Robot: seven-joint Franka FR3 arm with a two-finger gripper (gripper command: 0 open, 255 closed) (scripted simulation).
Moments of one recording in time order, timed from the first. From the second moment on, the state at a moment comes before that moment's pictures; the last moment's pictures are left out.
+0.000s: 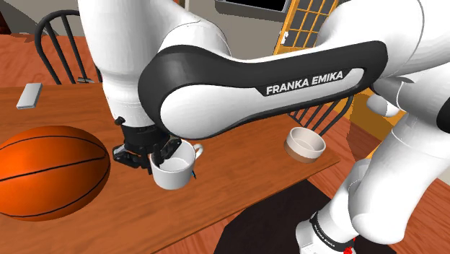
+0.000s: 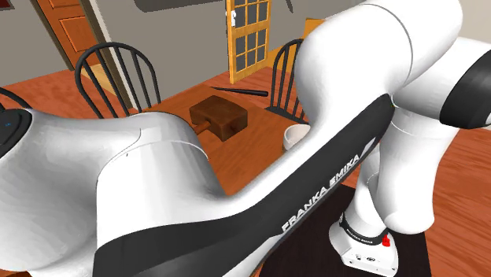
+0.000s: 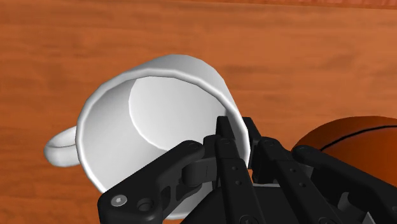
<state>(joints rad) 0.28 0.12 0.63 -1.74 -0.14 1.81 1.17</state>
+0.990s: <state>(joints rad) 0.29 0.17 0.62 -1.89 -0.18 2.00 1.21</state>
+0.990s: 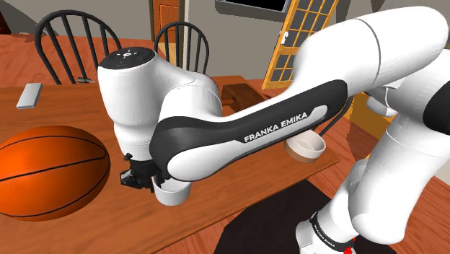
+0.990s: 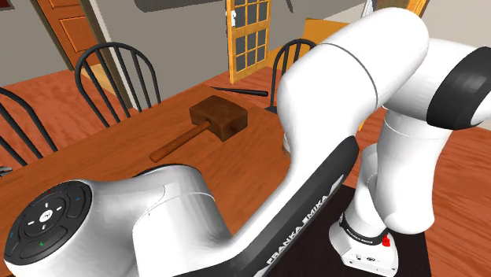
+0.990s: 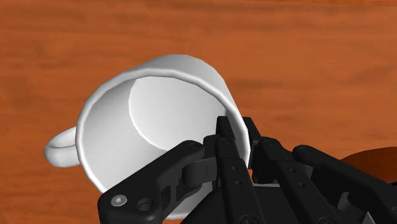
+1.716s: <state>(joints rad) 0.30 0.23 0.61 -1.97 -0.23 2.12 1.25</state>
